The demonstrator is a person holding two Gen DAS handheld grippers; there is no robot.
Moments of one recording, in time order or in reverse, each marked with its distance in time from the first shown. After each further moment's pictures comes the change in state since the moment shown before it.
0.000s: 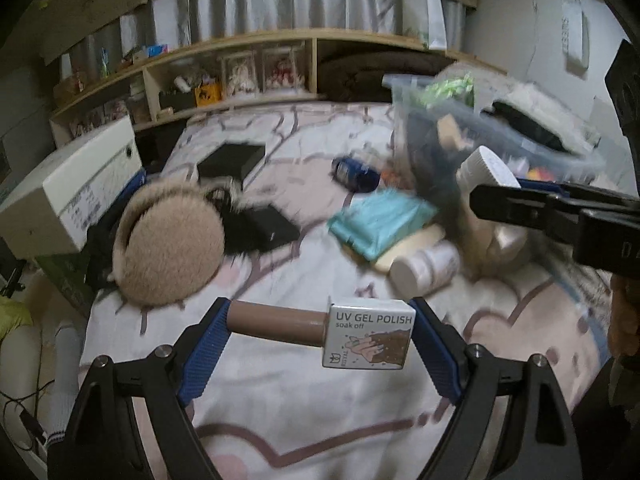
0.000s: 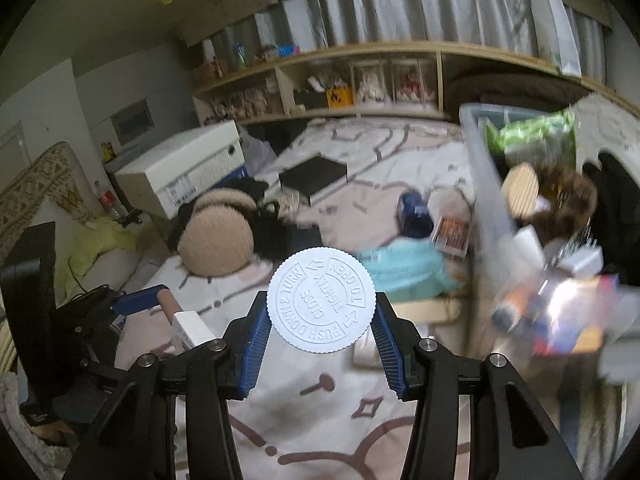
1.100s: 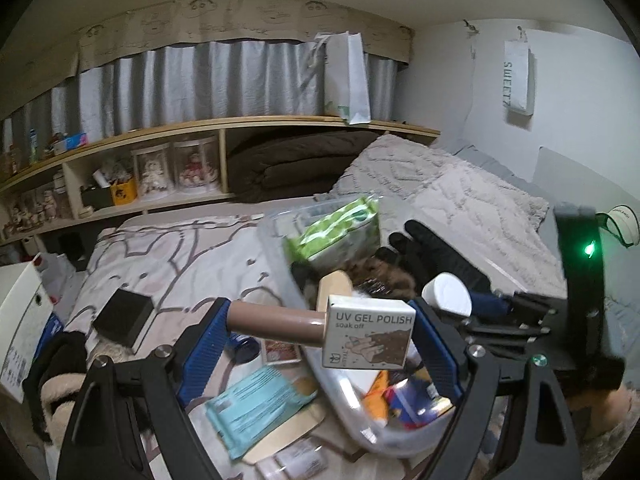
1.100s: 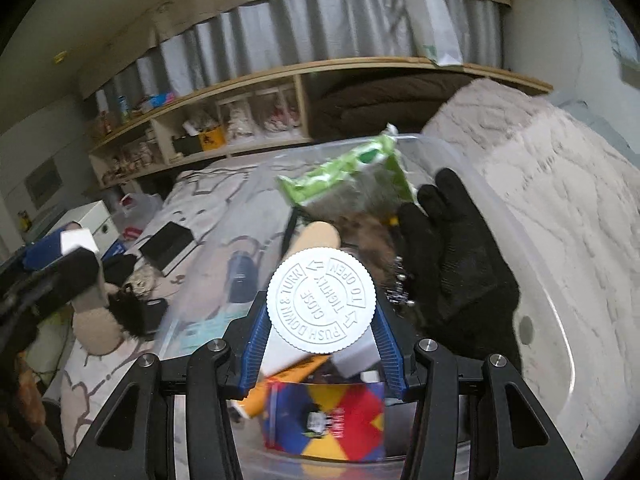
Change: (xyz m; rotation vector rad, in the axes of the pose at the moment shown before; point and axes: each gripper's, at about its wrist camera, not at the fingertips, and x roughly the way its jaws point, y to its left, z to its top) left arm 0.017 -0.129 0.176 0.076 -0.206 -0.216; right arm -0.032 -0.178 0.052 0.222 -0.034 -0.305
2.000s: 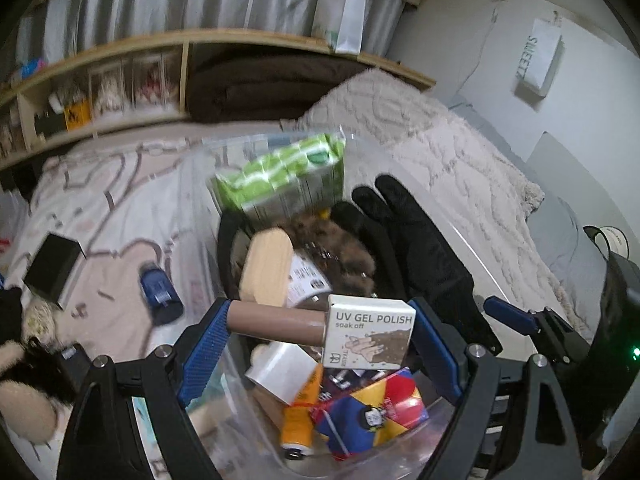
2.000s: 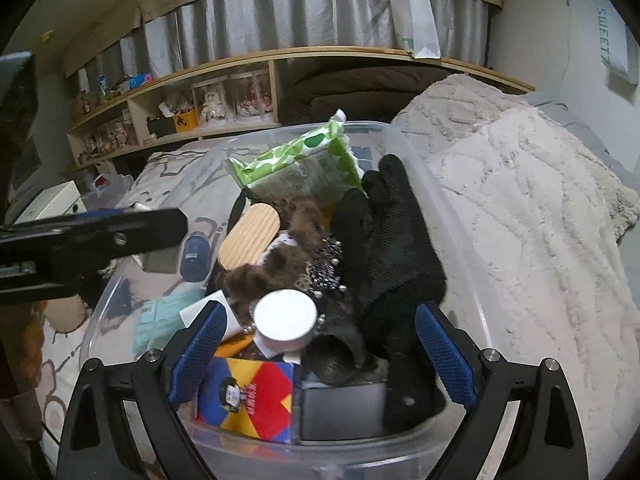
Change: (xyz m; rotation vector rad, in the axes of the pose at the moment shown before) left arm 0.095 -0.035 0.017 -0.153 0.323 -0.120; right arm -0.008 -0.039 -0.004 -0.064 0.048 -0.093
